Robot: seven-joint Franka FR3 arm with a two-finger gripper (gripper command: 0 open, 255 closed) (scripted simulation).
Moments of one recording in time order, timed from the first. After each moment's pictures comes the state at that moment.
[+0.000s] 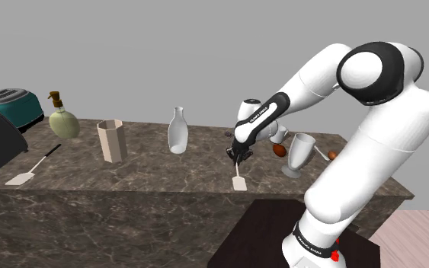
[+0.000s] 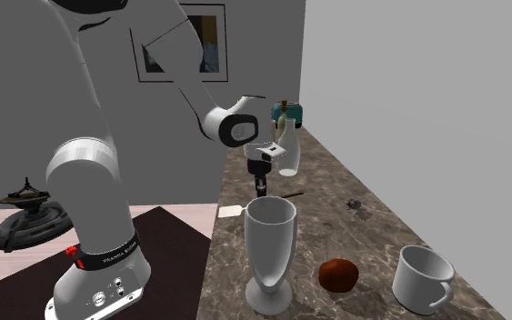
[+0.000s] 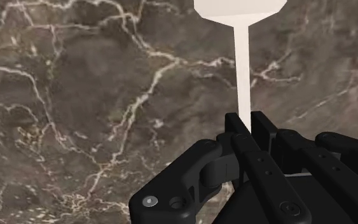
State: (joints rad) arm -0.36 -0.07 -0.01 -2.66 -0.07 2.65 0.54
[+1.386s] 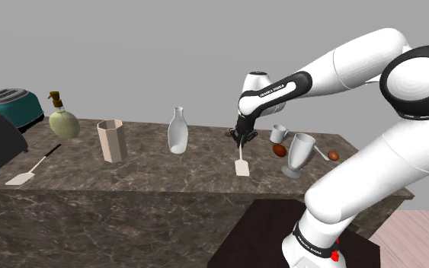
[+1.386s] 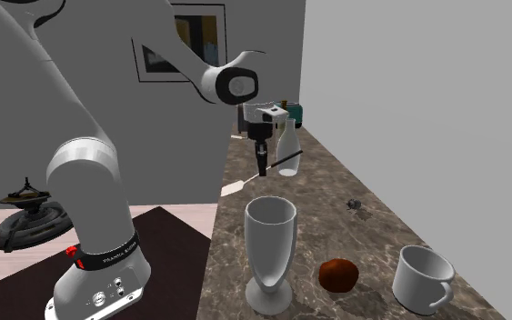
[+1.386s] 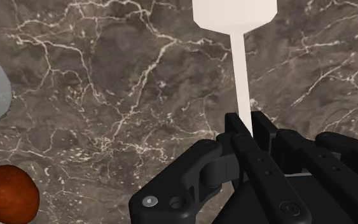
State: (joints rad) arm -0.35 -0.31 -0.01 -2.57 -0.05 2.31 0.52
